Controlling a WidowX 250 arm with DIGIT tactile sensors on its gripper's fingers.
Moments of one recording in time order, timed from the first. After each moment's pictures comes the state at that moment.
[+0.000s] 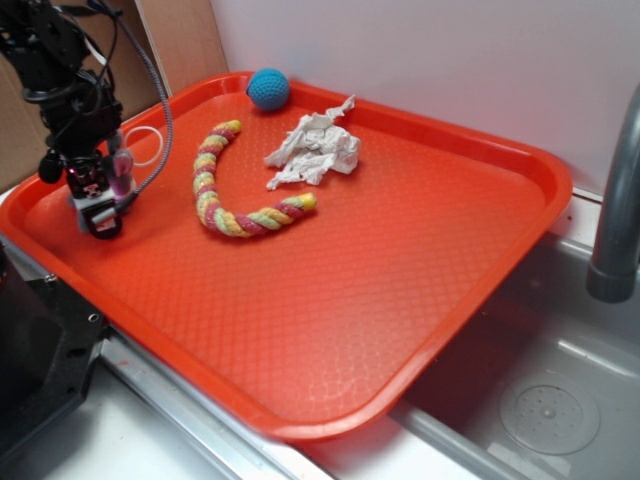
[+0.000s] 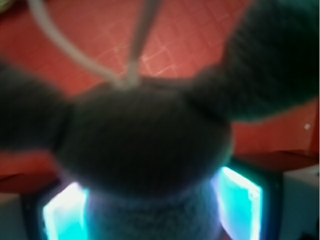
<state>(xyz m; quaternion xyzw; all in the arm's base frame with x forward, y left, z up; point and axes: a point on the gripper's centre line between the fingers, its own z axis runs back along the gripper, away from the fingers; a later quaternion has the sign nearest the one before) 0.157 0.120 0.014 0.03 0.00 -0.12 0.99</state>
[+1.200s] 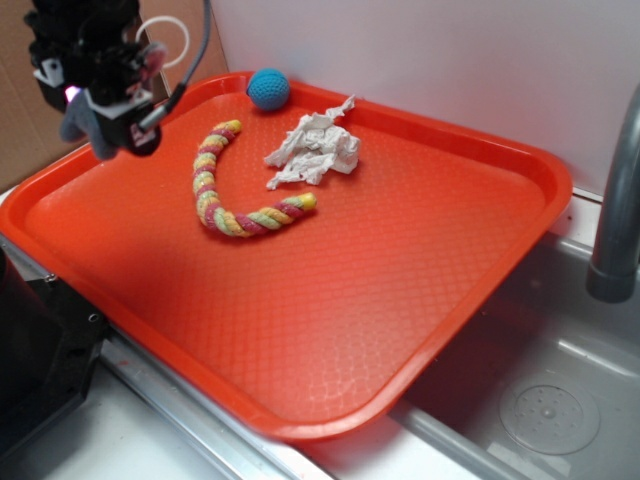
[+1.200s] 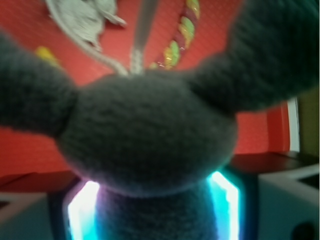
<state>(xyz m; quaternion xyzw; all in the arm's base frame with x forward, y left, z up) 0.155 0.002 0.133 0.04 -0.01 0.06 1.00</state>
